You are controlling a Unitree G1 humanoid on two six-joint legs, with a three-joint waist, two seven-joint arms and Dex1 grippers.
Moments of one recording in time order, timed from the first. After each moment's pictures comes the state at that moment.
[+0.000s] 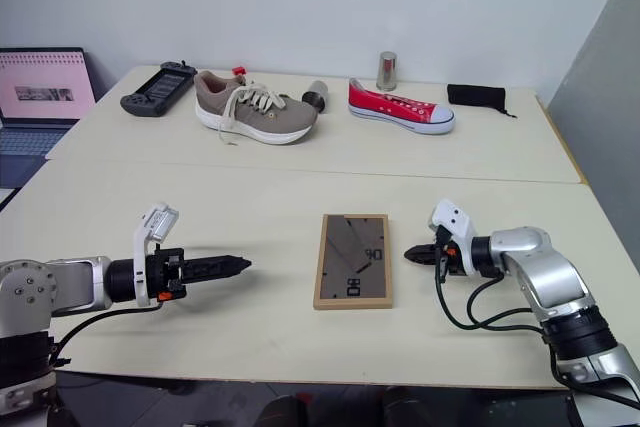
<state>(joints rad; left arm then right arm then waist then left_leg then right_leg) -0.38 0.77 0.38 -0.05 -0.85 1.54 -0.88 -0.48 -0.68 0.18 0.02 0.27 0.57 1.08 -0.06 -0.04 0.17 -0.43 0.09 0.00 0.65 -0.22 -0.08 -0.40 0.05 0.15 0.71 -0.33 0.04</state>
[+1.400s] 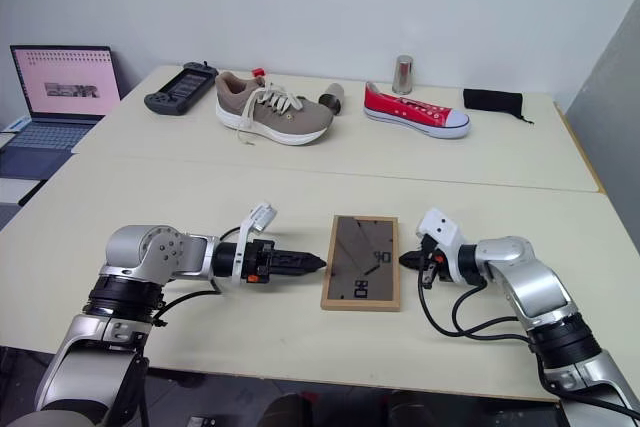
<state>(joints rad) -0.66 0.59 -0.08 0.28 -0.73 1.39 -1.00 -0.44 -0.63 0.22 -0.03 0.22 0.60 0.98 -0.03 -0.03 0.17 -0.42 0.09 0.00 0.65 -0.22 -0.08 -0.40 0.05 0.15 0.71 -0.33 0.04</state>
